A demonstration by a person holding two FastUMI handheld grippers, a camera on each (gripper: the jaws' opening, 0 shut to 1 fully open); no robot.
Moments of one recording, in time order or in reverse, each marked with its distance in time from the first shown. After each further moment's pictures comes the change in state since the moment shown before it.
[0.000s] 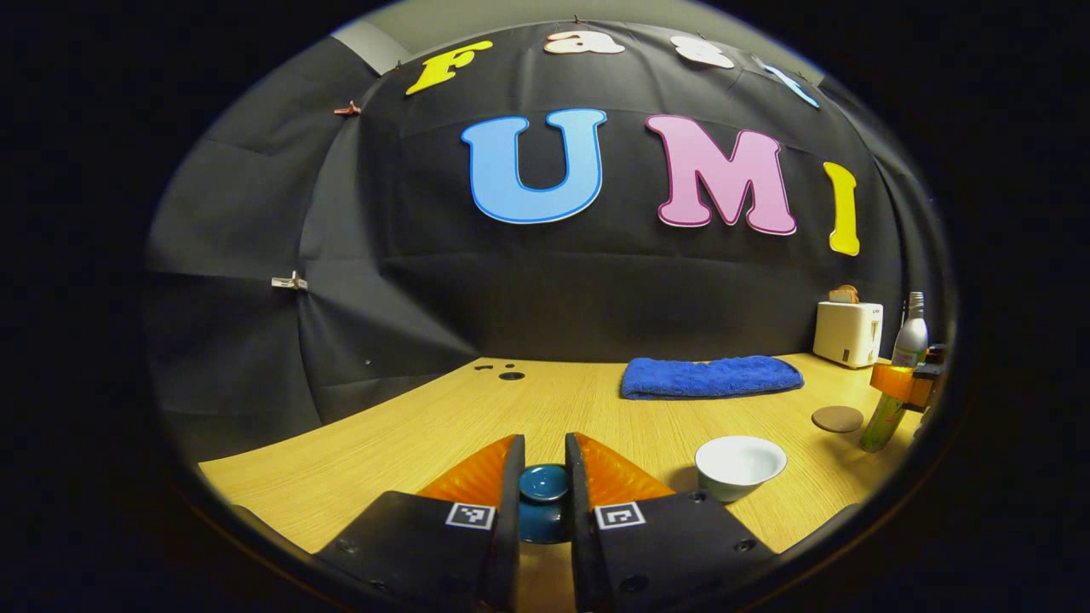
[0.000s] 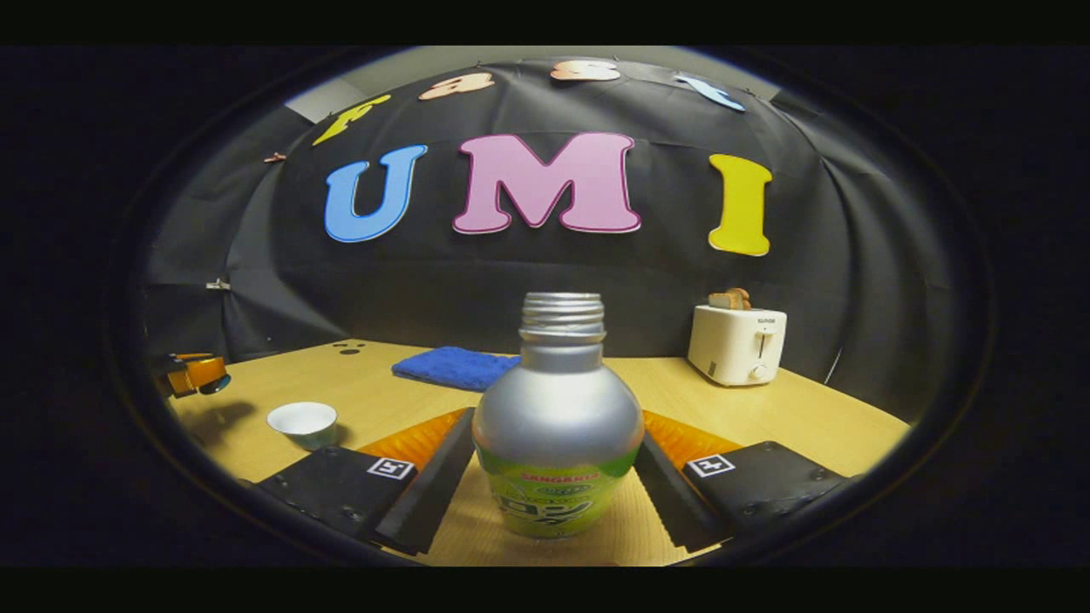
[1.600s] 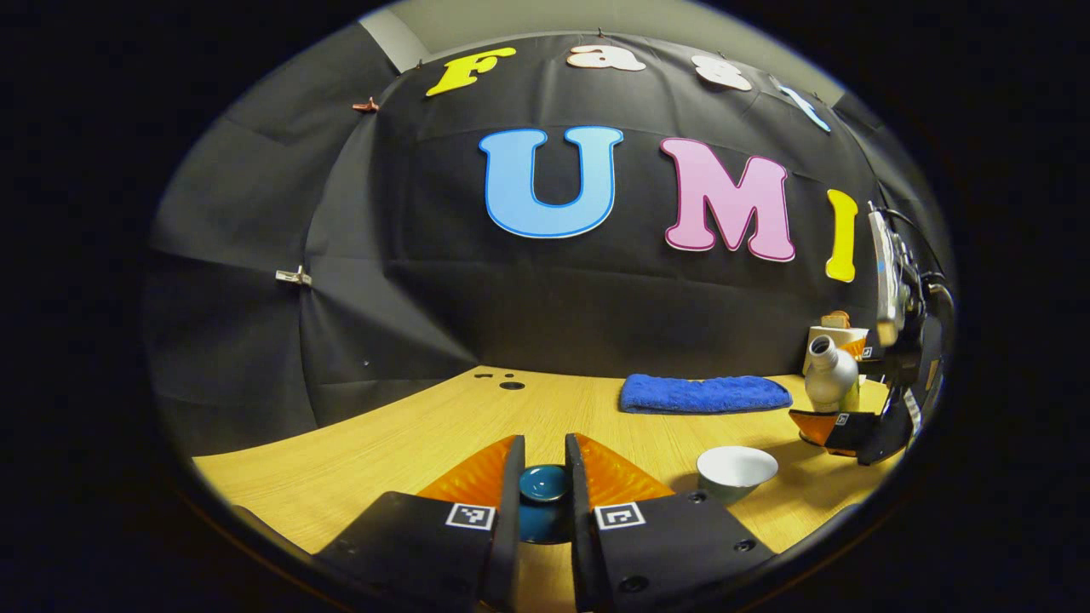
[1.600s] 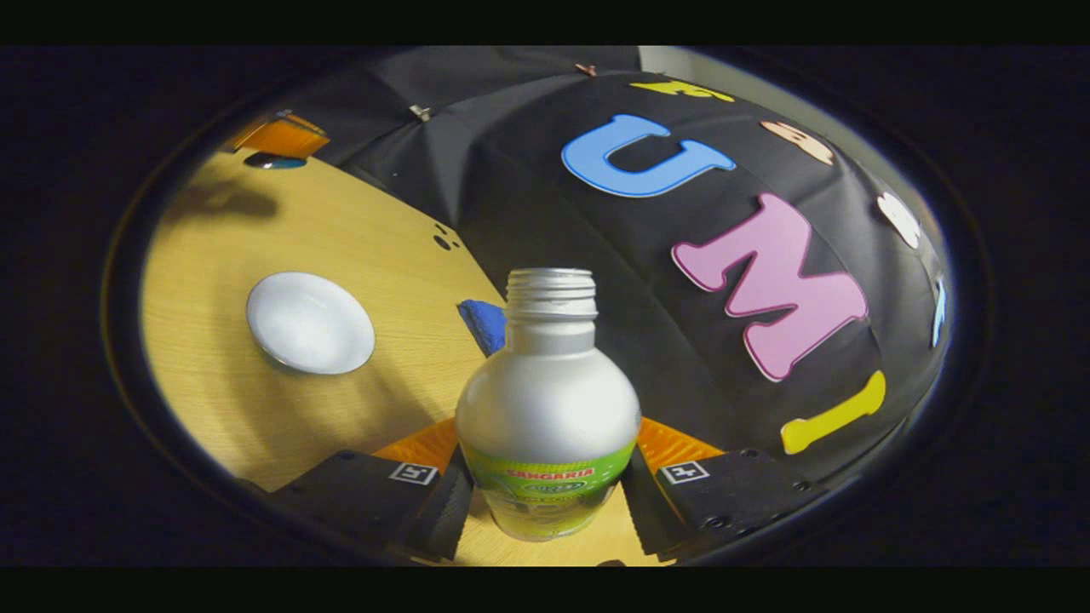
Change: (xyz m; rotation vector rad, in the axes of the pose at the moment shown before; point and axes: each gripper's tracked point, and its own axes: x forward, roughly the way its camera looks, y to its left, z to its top) left arm -0.018 0.021 0.016 -0.060 -0.042 -0.033; right arm 0.060 0.115 0.004 -0.988 -0.034 0.200
